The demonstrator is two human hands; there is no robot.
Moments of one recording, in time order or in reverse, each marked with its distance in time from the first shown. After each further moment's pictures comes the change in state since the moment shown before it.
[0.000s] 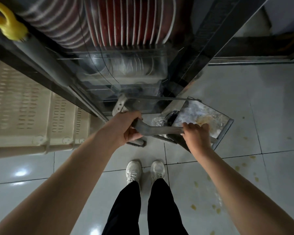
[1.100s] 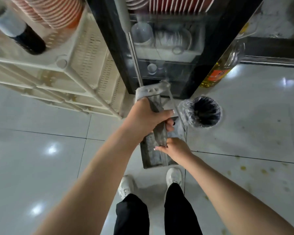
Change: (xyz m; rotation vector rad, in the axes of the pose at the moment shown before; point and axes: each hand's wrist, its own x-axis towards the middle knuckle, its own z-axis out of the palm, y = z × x) left_hand -0.135 -0.163 -0.044 0.290 0.018 0.571; right_hand -0.164 -0.142 -0.004 0.640 -0.463 -0.295
